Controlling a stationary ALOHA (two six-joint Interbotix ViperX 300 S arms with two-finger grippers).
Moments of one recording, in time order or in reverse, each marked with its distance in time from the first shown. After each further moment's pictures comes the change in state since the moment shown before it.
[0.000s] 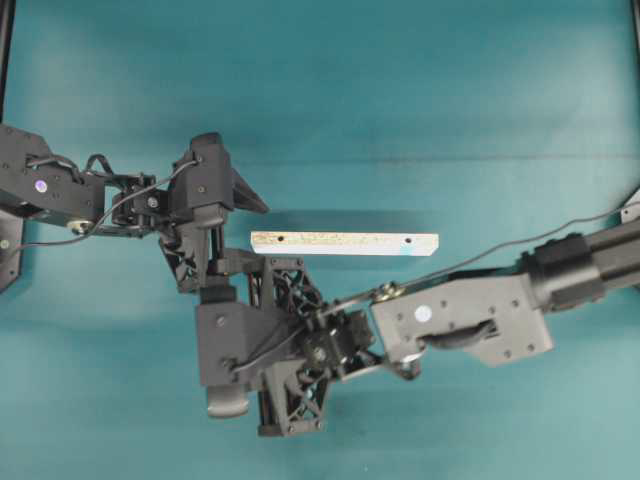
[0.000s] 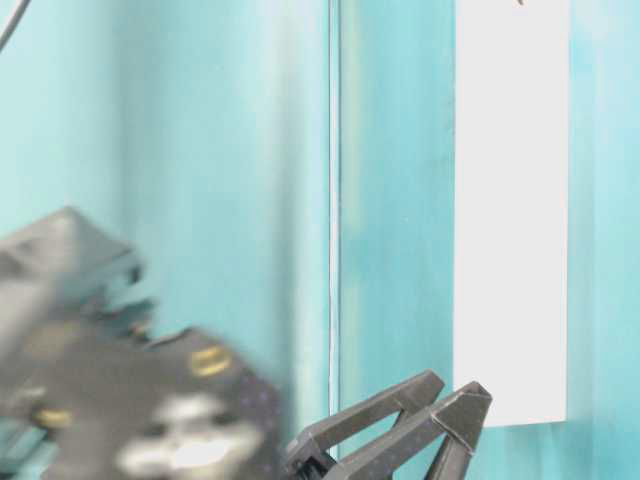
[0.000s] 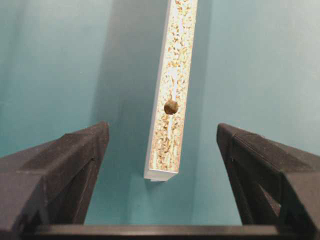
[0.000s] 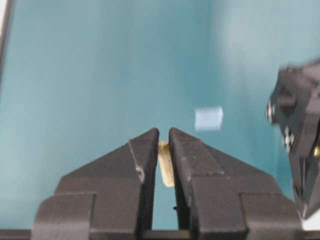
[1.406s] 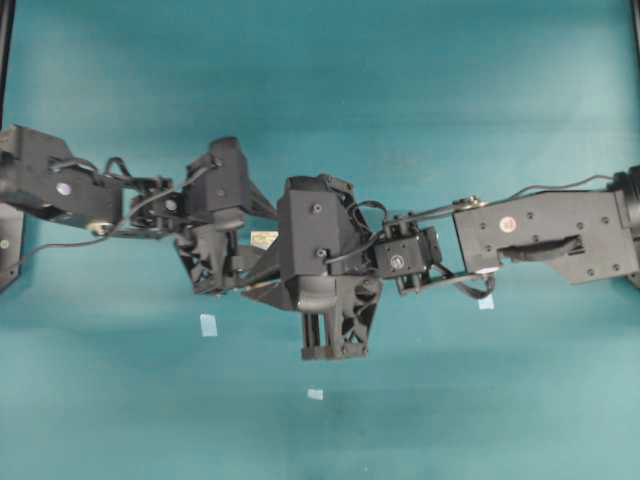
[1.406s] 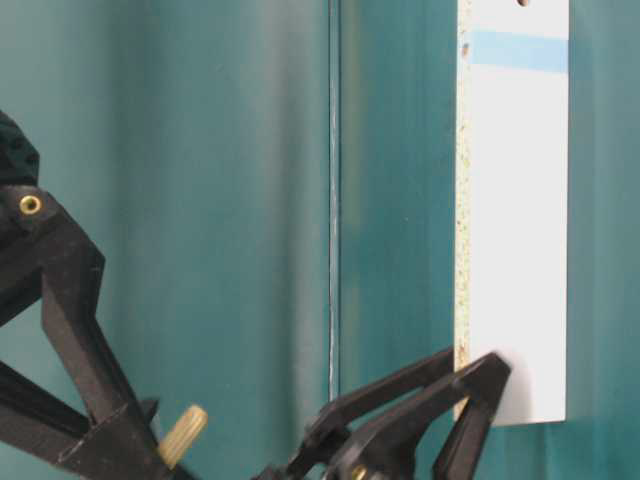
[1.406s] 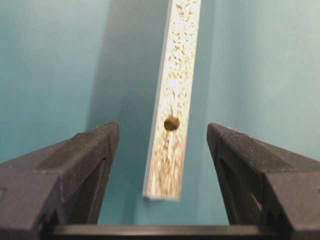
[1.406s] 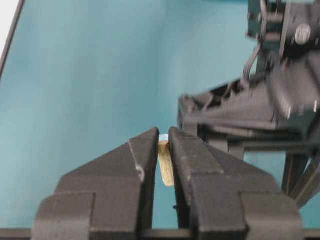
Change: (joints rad) left arm 0.002 0.087 -0.063 0.000 0.000 0.003; right arm -0.117 -0.229 0.261 -0.006 -0.236 -0.012
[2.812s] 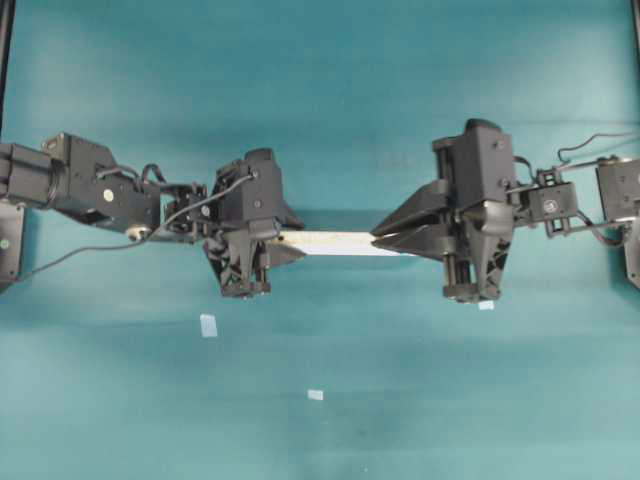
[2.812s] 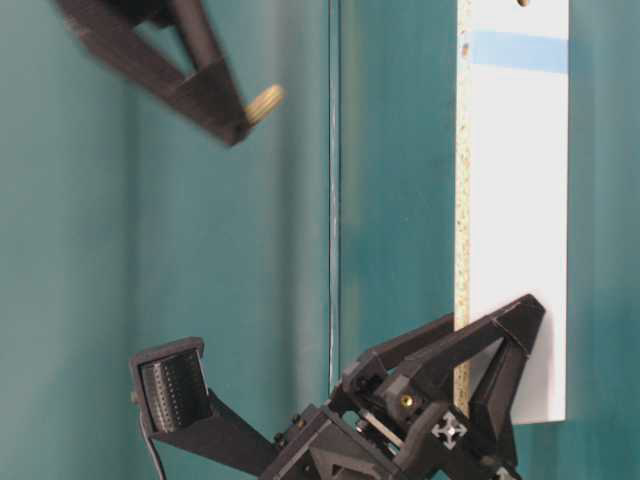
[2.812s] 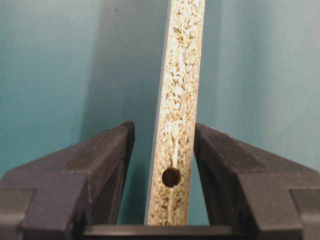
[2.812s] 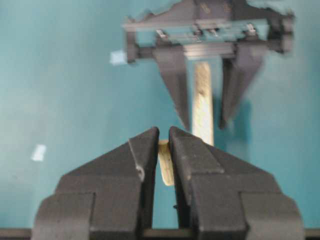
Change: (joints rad) left arm -0.002 0.117 -0.083 0.000 -0.023 0.043; right arm -0.132 -0.347 0.592 0.018 -0.325 0.005
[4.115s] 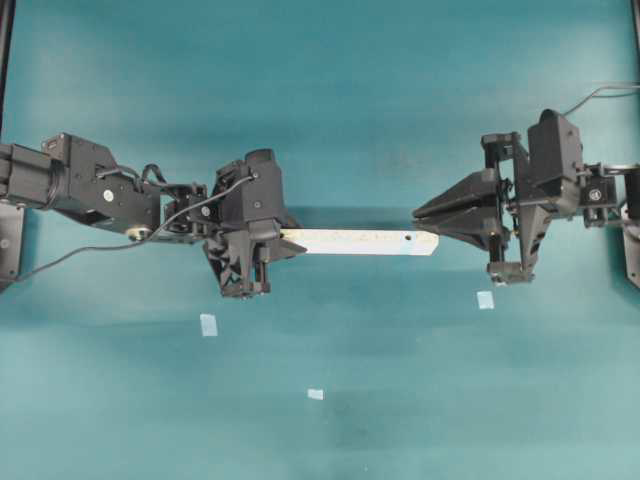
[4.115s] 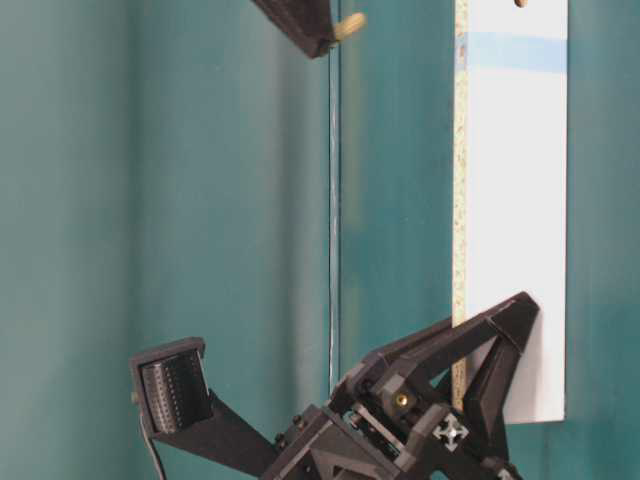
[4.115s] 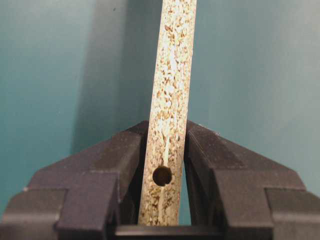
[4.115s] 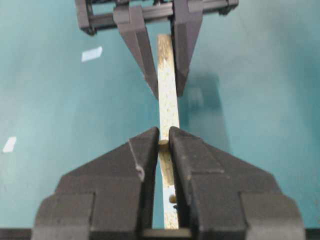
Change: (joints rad) left arm 0.000 0.000 0.000 0.002 0.002 0.000; right arm -0.086 0.060 0.318 0.137 -0.558 -0.103
